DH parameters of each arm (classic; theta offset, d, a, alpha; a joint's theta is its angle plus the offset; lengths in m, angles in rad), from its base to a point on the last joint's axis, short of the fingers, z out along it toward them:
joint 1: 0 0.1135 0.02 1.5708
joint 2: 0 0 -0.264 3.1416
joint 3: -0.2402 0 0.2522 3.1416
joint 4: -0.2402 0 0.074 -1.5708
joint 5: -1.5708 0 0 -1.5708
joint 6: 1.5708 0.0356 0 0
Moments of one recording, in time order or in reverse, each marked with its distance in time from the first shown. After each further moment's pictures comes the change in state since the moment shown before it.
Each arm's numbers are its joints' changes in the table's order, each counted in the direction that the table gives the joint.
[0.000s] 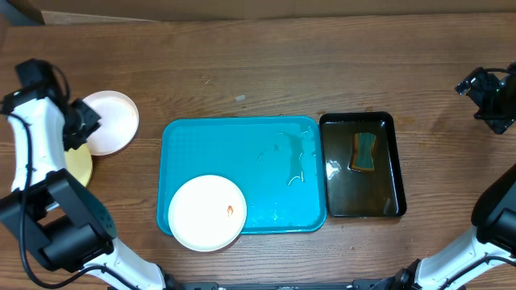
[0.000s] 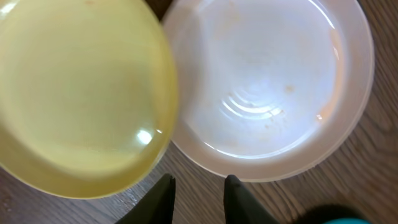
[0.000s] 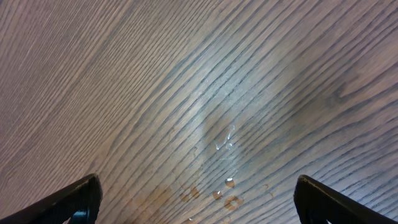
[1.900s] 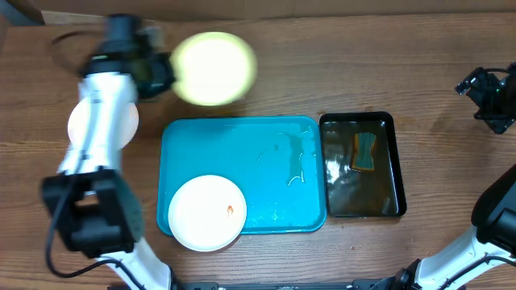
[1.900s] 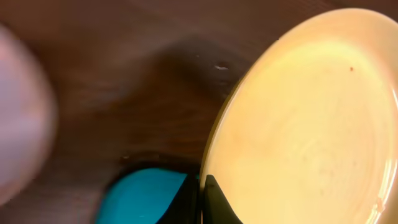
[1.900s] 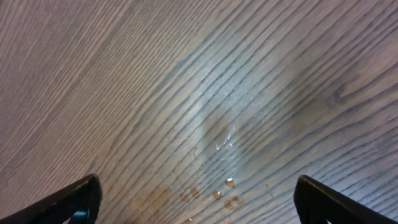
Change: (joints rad) left arm -0.312 0.000 -0.101 0.110 -0.358 0.076; right arm 0.000 0.000 0.000 0.000 0.000 0.000
